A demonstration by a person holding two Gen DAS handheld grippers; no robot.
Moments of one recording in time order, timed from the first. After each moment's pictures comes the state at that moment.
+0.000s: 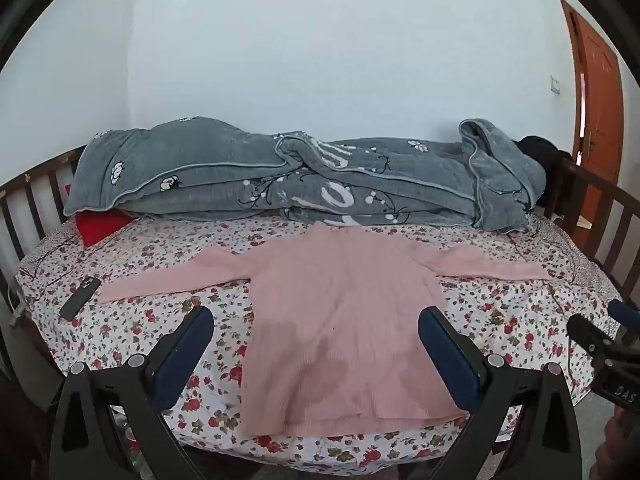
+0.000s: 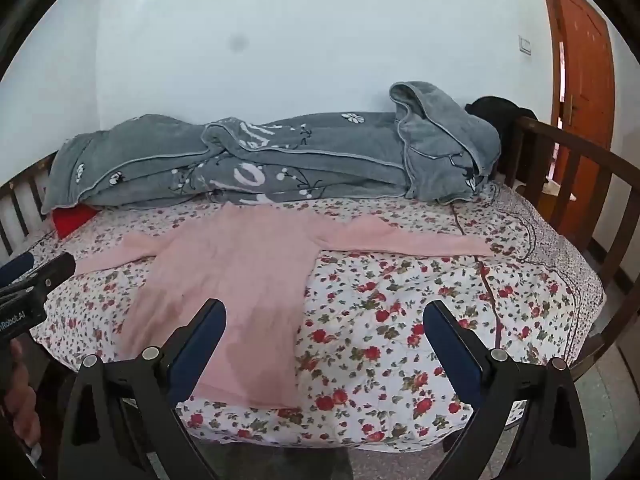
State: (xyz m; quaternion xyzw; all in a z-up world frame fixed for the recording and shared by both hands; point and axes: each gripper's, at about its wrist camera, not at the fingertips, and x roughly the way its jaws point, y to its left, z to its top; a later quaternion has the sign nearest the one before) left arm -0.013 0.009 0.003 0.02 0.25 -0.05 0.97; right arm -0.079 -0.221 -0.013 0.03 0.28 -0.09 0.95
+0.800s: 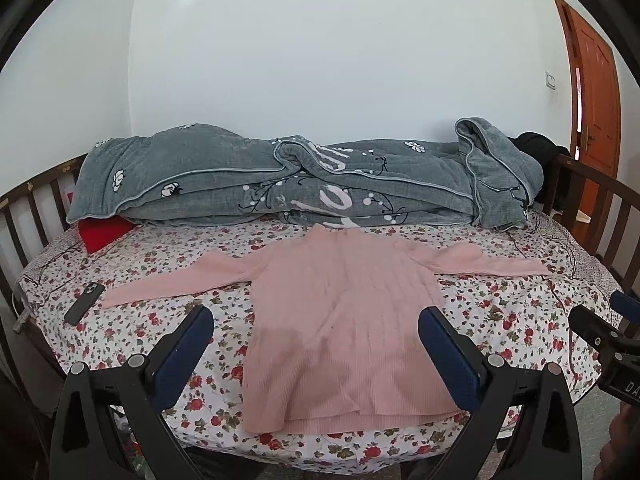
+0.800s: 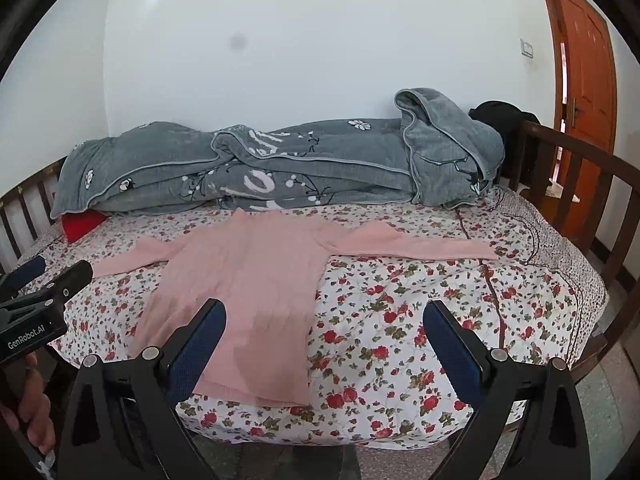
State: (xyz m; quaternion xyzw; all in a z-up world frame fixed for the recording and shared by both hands) left arm -0.025 0.008 -0.001 0.03 0.25 -0.05 0.97; right arm -0.091 -0.222 -0.004 0.05 0.28 -0.07 0.96
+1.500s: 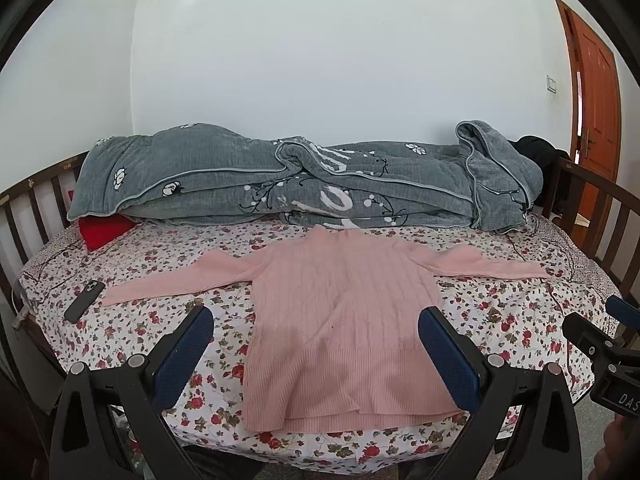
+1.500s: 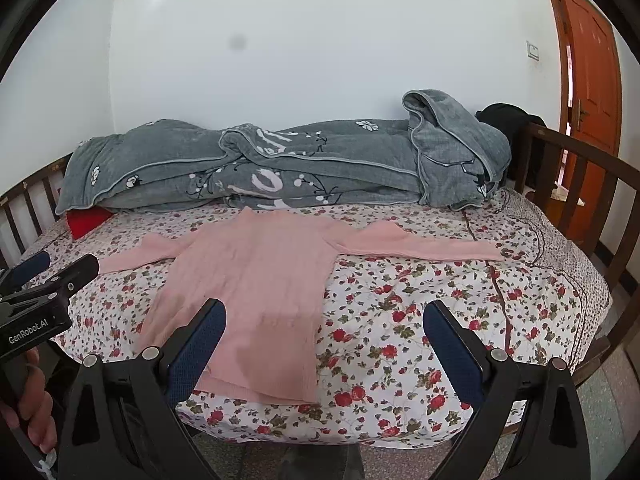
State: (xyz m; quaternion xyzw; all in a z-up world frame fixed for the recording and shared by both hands) left arm -0.027 0.012 -0.001 0.02 0.25 -0.05 0.97; right arm -0.092 -0.212 -0.003 0.04 0.27 -0.06 0.96
